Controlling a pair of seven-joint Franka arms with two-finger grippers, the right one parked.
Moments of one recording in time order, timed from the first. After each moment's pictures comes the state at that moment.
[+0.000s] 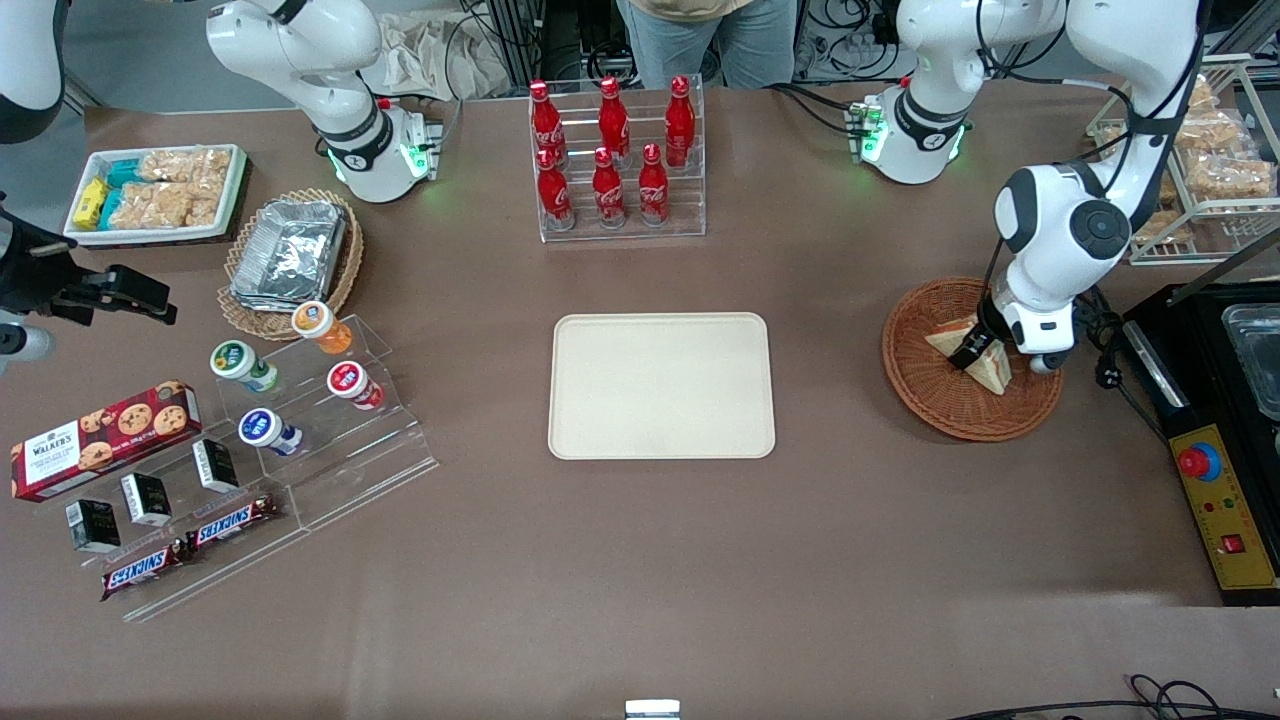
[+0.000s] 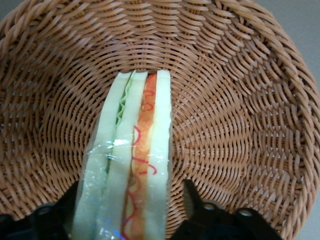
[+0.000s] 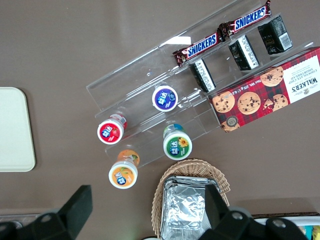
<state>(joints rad) 0.12 0.08 -0.10 -2.60 0.00 2.70 -0.83</state>
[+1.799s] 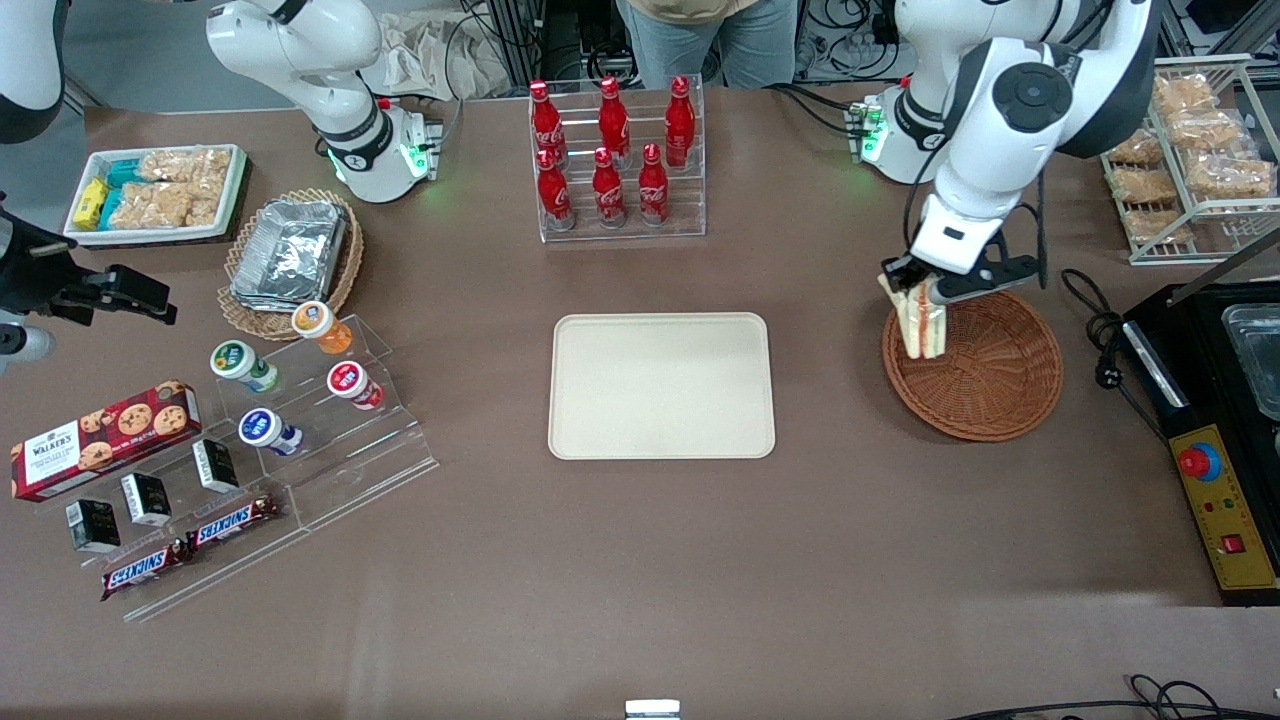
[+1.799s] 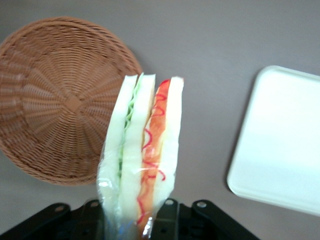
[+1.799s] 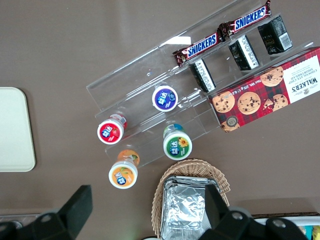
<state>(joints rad) -0.21 -0.28 -0.18 -2.40 -0.03 2.14 -0.57</state>
